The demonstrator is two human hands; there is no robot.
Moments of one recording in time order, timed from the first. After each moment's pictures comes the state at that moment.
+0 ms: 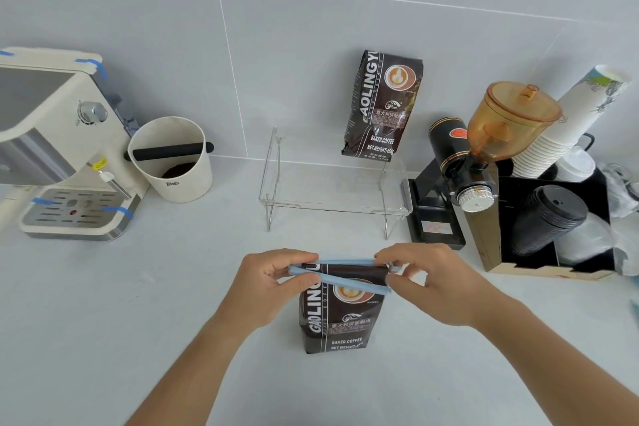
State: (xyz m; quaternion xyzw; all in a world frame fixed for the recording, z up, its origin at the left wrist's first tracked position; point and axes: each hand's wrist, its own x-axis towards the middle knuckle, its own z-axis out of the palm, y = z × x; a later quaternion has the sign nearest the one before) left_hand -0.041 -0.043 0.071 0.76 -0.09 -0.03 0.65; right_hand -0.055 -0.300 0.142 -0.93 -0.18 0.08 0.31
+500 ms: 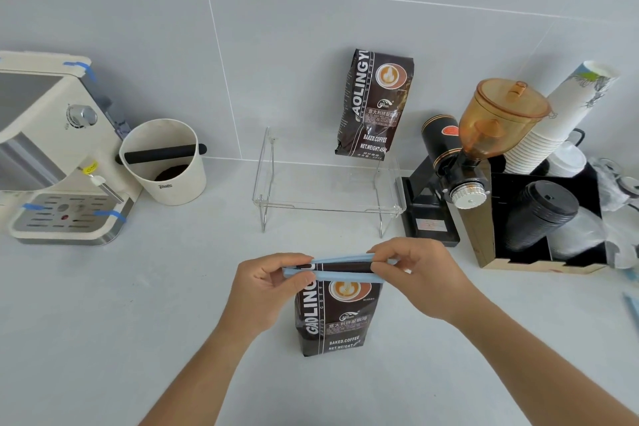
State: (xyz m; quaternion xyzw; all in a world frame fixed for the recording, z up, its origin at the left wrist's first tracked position) left_hand -0.047 -0.055 0.066 0.68 -0.03 -0.03 0.73; right_hand -0.051 -0.294 0.118 -0.90 -0.05 0.04 0.44
